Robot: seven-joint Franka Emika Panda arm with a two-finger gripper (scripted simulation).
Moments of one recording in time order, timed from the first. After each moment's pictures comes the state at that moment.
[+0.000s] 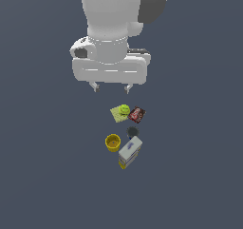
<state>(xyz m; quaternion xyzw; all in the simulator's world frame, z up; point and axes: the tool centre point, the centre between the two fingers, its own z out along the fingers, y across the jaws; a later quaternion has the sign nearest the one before) 0.013 -0.031 0.333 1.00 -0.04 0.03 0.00</state>
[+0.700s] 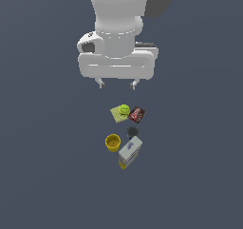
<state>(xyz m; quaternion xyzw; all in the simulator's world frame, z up) 0.008 -0.012 0.343 1.00 -0.03 0.03 0.00</state>
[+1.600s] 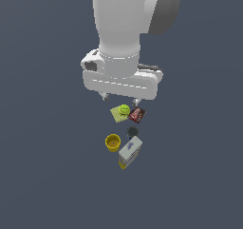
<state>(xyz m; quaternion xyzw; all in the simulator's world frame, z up) 0.045 -0.004 0.316 0.99 -0.12 0.02 0.00</state>
